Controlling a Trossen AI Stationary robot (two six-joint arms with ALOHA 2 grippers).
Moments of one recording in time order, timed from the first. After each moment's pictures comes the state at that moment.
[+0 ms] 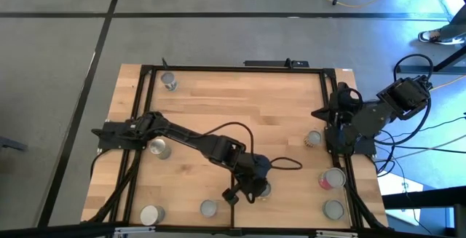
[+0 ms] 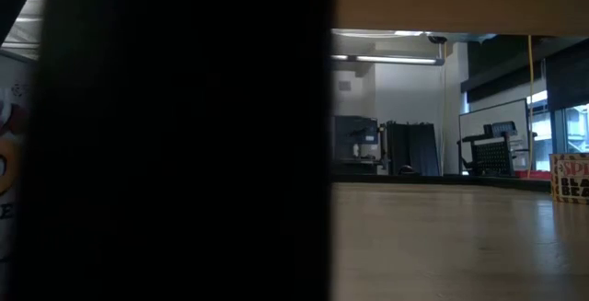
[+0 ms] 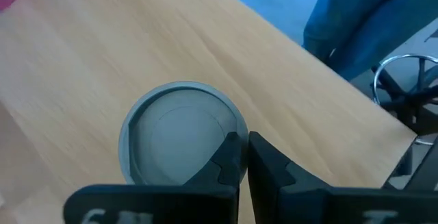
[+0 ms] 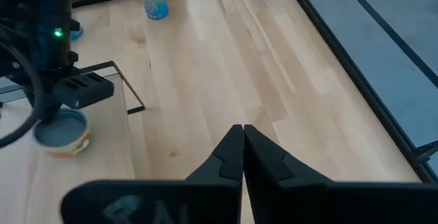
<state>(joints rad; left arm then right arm) -0.33 2.18 2.18 -0.82 0.29 0.31 0.59 1.17 1.76 -1.53 0.61 0.70</state>
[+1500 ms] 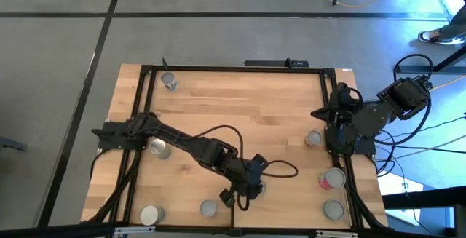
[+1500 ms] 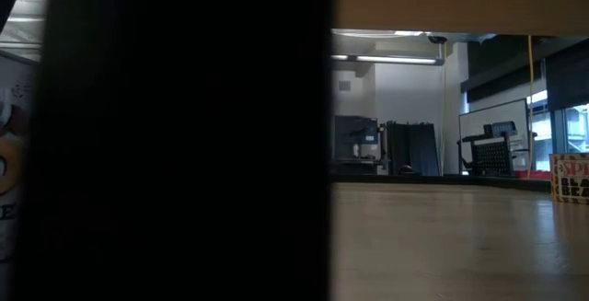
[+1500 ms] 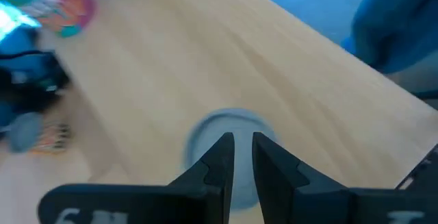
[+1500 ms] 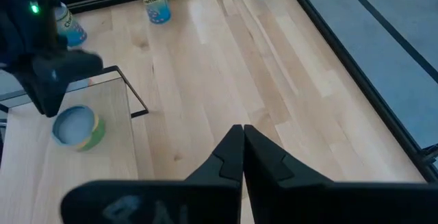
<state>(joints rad) -0.39 2.12 2.18 -0.85 0.04 0.38 0.59 1.17 1.76 -1.51 0.61 0.71</state>
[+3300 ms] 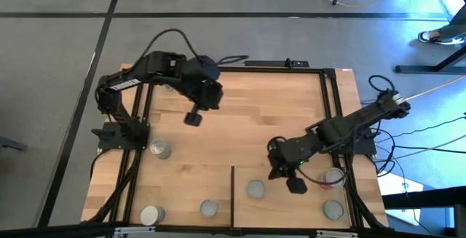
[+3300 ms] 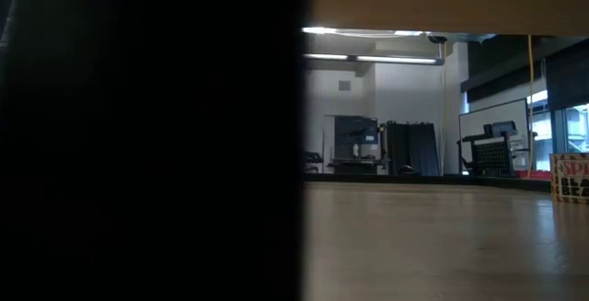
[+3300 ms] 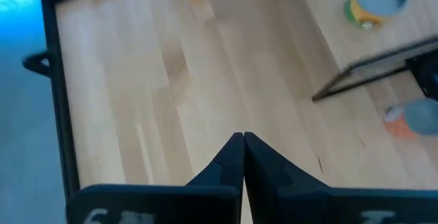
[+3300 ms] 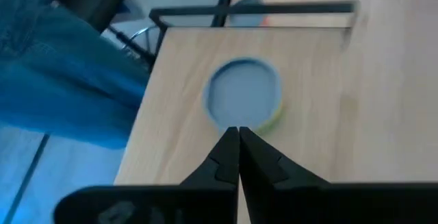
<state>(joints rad) 0.08 1.68 2.18 -1.42 0.11 0.35 0.45 1.43 1.31 -0.67 -0.18 0.37</state>
